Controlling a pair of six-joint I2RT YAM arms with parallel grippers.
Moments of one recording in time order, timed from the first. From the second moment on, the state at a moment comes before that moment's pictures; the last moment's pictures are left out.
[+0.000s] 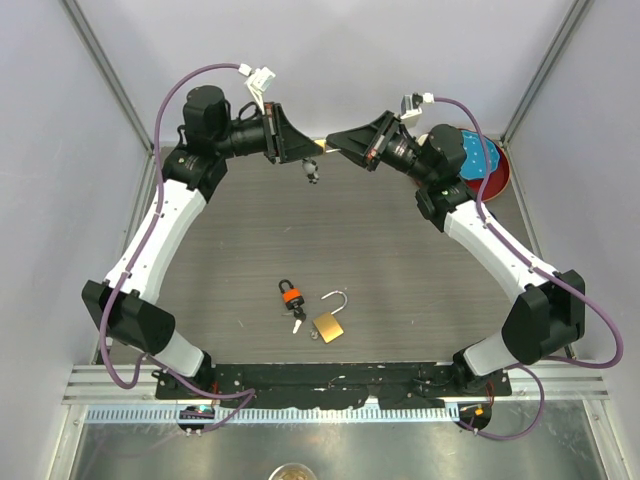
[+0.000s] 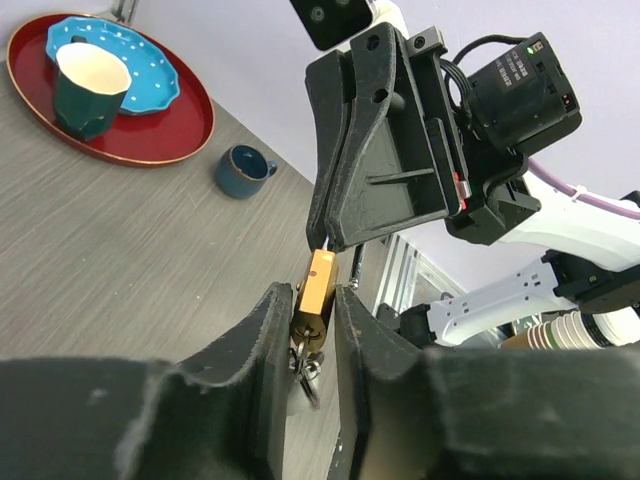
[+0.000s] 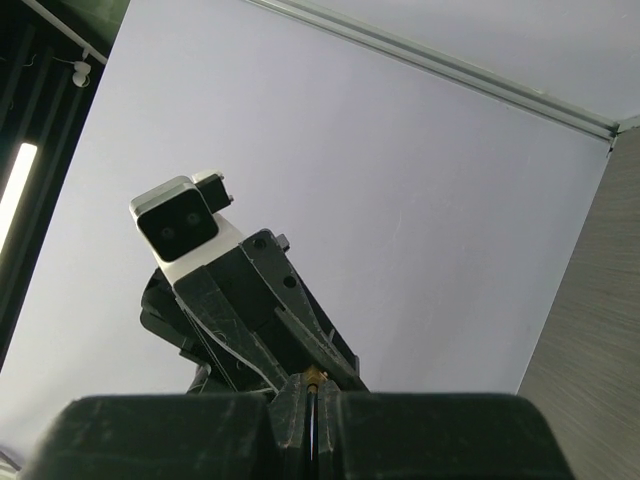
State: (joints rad) left arm -0.35 1.56 1.71 -0.25 0.90 -0.53; right arm 0.42 1.48 1.29 0.45 -0.63 1.37
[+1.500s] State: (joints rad) left arm -0.20 1.49 1.56 -0.20 1.12 -0.79; right arm 0.32 1.59 1.57 0.04 -0.96 0.93
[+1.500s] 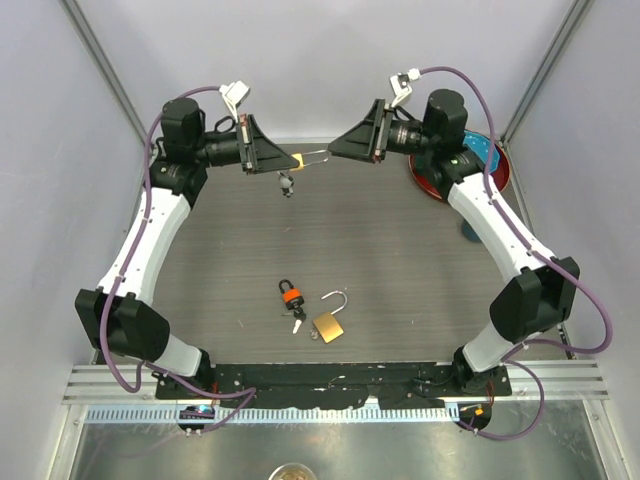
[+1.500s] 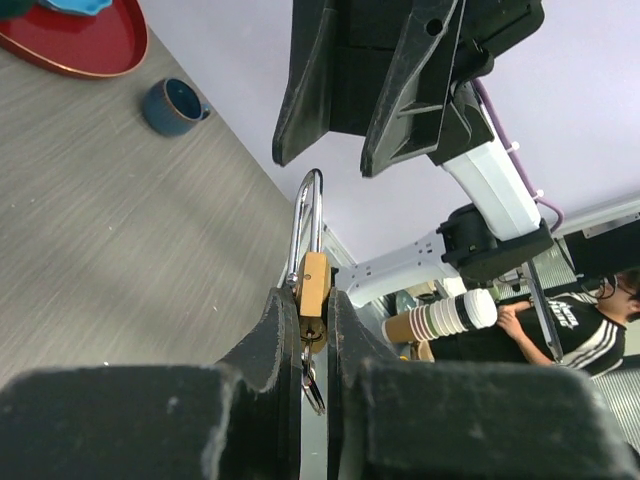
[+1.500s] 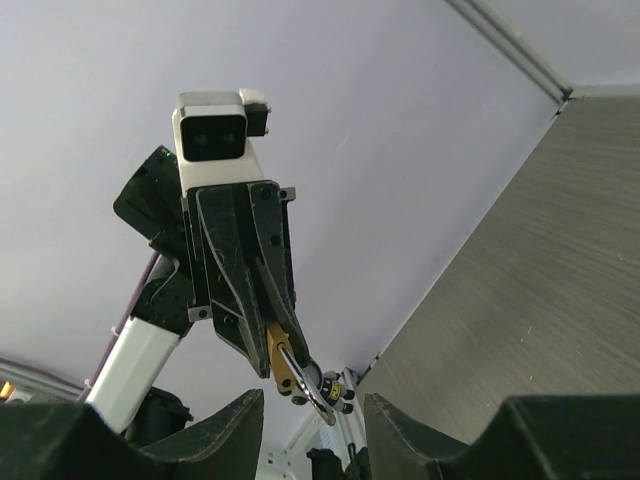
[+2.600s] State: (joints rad) left arm -0.20 1.49 1.51 -0.08 1.18 -0.89; right arm 0.39 1.64 1.68 -0.11 -1.04 0.81
